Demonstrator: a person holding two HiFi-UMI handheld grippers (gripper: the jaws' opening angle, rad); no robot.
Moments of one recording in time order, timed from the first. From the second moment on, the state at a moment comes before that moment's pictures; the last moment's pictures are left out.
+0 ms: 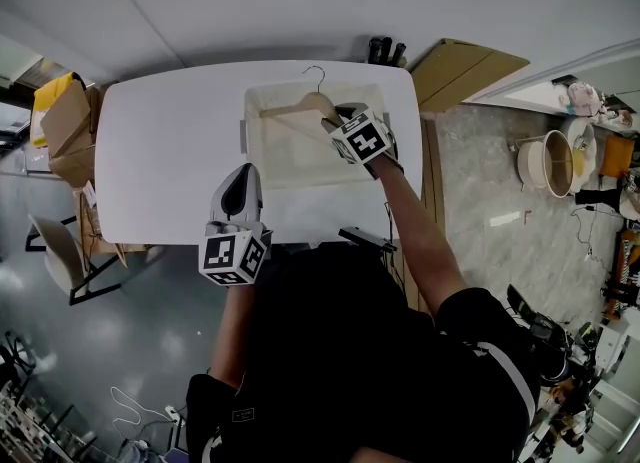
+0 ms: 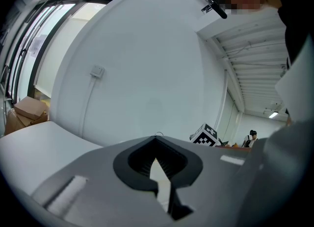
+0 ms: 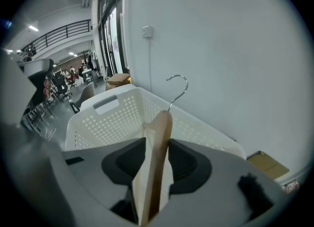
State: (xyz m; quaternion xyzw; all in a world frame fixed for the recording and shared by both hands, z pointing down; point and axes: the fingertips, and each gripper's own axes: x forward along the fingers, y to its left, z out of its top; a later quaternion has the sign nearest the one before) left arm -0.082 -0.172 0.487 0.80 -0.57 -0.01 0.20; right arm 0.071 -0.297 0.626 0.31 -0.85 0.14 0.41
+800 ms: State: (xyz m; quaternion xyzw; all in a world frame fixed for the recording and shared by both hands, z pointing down) left arm -0.082 -0.168 0.488 0.79 -0.57 -0.02 0.21; right arm 0.085 -0.309 0.641 0.32 -0.83 0.15 0.43
